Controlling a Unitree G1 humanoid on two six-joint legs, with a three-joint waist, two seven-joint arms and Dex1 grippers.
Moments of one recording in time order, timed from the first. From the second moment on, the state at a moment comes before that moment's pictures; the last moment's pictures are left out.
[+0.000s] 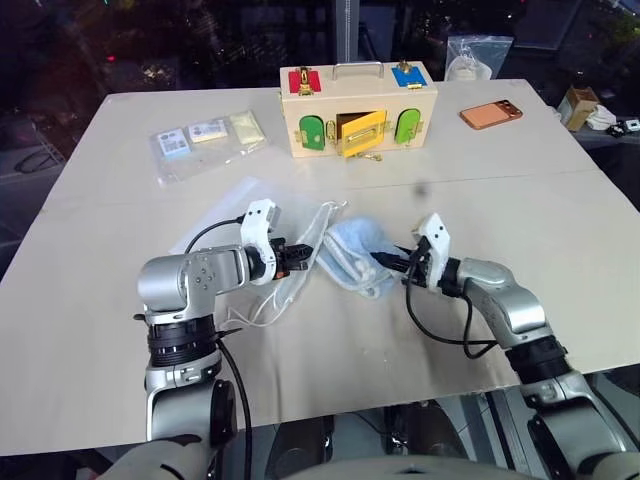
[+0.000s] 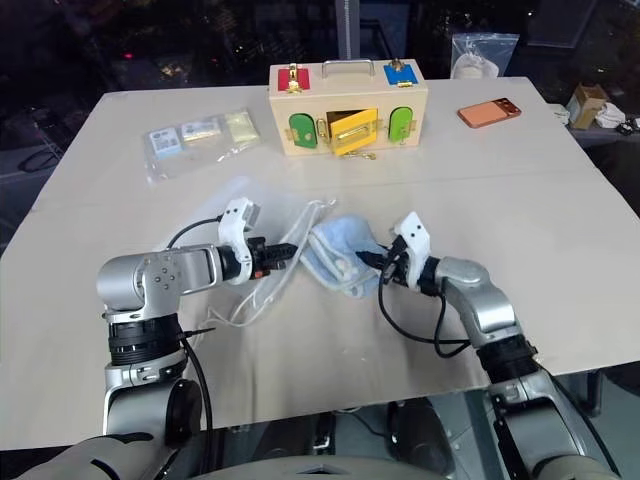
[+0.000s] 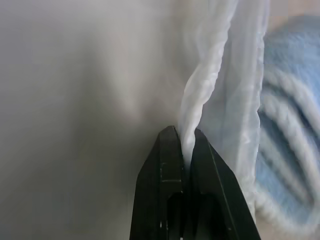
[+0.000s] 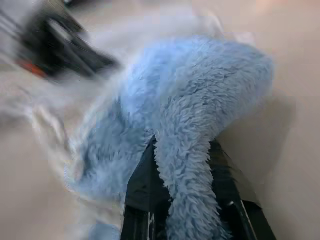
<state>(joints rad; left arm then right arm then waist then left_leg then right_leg) -0.56 0.31 0.28 -0.10 -0.42 1.43 -0.45 -0.39 -0.30 0.13 0.04 0.44 0.41 0.84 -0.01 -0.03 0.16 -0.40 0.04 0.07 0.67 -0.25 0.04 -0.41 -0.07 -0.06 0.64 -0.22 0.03</state>
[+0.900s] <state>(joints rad) -0.58 0.38 0.36 -0.23 -0.60 1.32 -0.48 -0.66 -0.17 0.43 0.47 0.00 -0.03 0.81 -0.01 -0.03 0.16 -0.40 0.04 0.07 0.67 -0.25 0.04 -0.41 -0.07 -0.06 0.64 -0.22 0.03</state>
